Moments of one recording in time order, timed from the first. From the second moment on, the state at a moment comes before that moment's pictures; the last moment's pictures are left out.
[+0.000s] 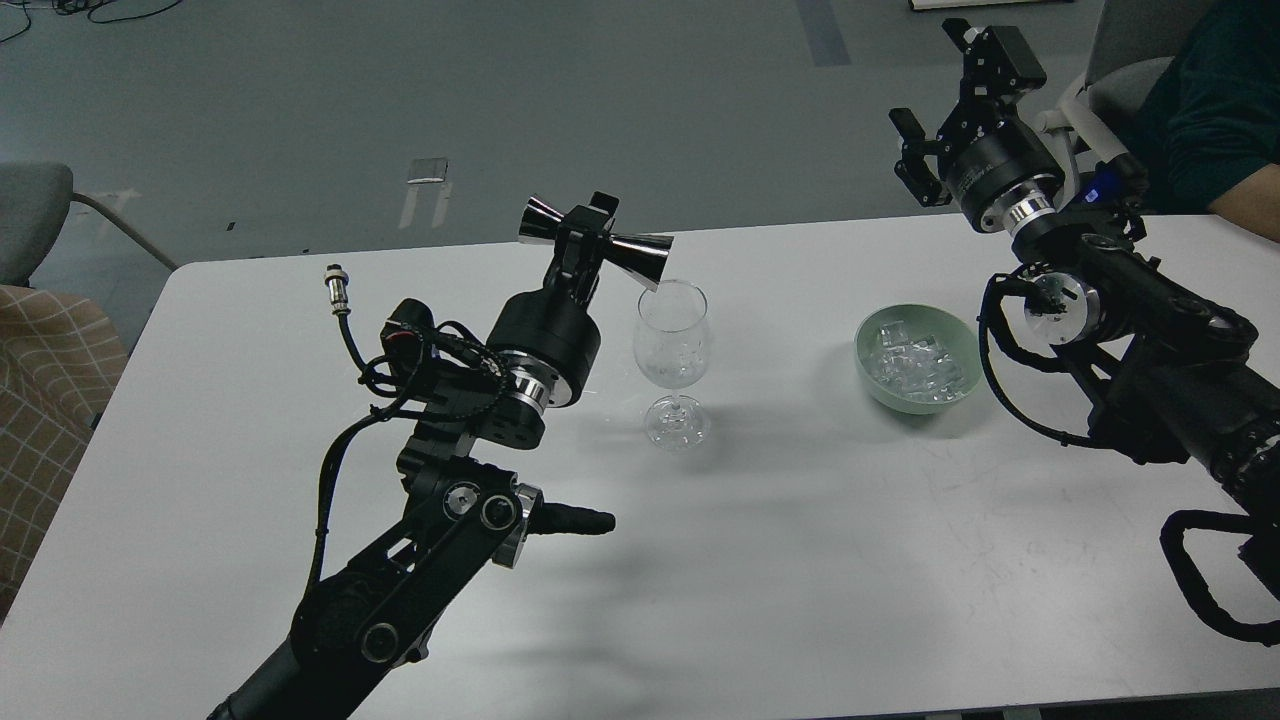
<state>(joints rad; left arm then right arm) -0.36 -0.04 -0.93 -1.55 1.53 0.37 0.22 0.91 -0.21 0.71 0.51 -0.34 0.25 0.44</state>
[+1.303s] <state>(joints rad) -0.06 -0.04 -1.75 -1.43 0.17 0.13 0.26 0.91 -0.20 0.71 0.51 -0.34 0.25 0.44</state>
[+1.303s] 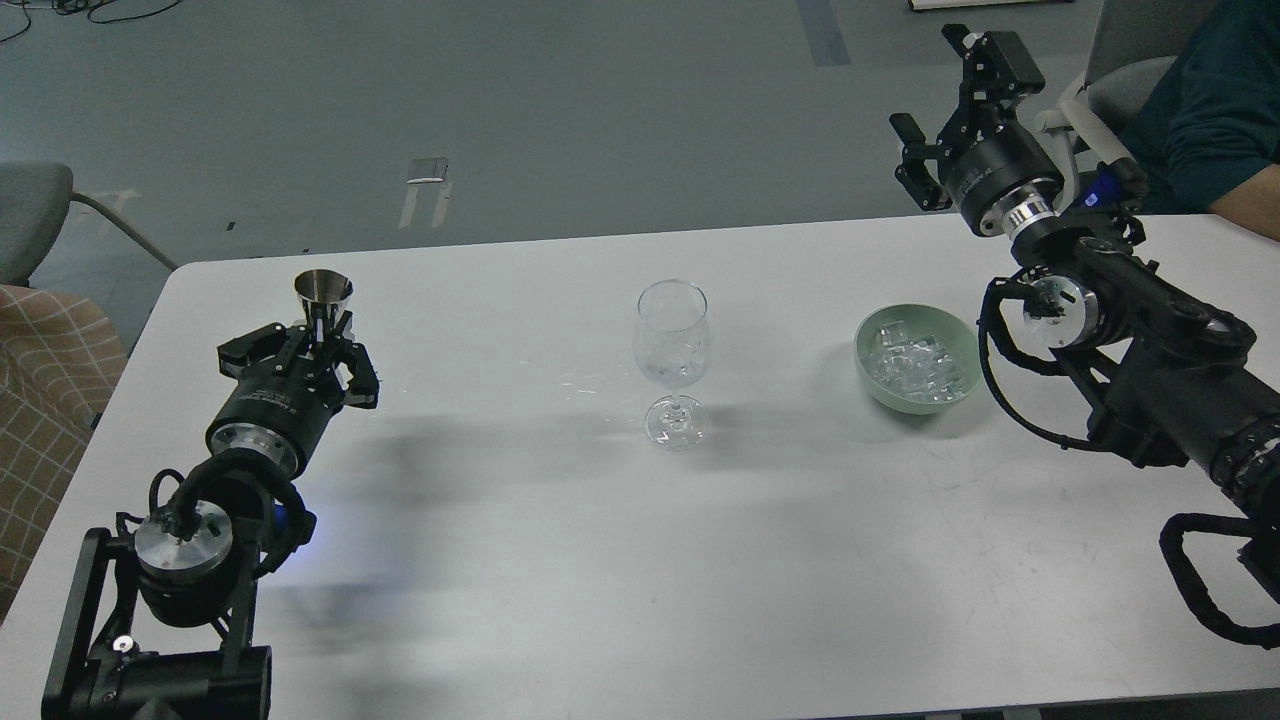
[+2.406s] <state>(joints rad) -0.08 -0.04 -1.75 -1.25 0.17 0.05 0.25 0.91 -0.20 0.71 0.51 -0.34 0.25 0.44</state>
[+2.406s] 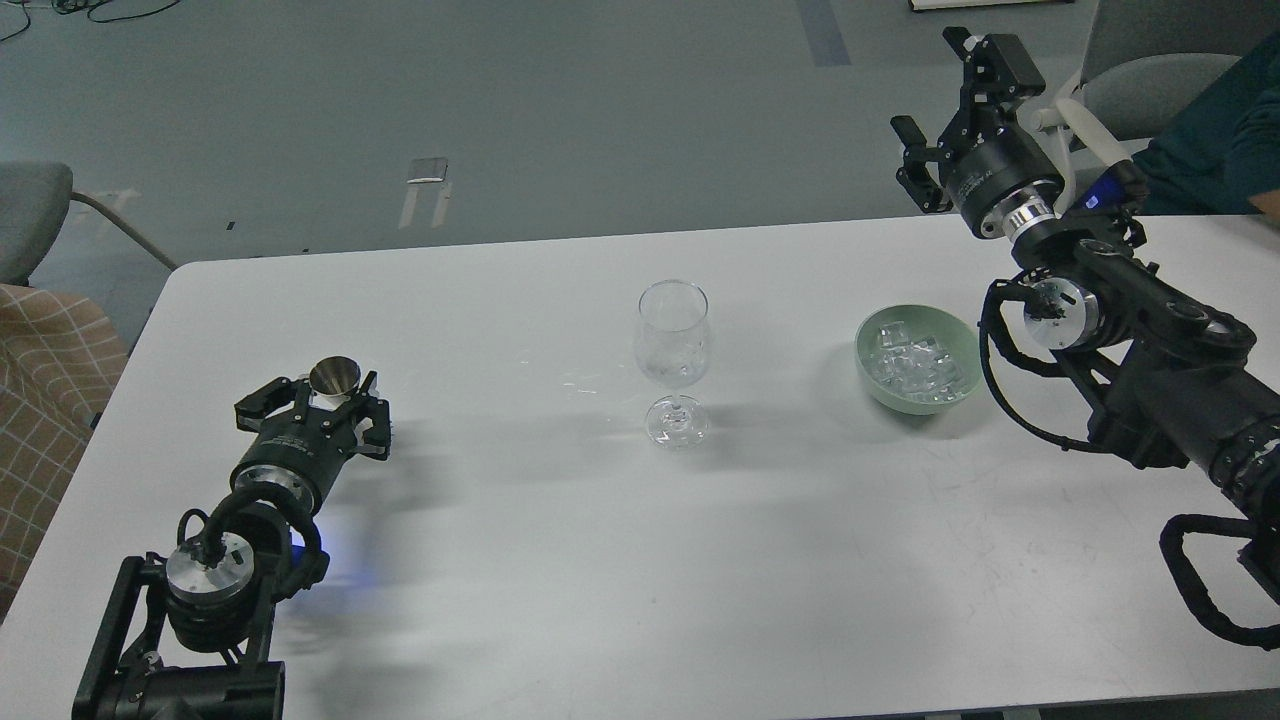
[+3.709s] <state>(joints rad) 0.17 -0.02 -1.85 -1.40 0.17 -0.05 0.34 0.90 -0.21 0.71 0.52 -0.34 0.25 0.44</state>
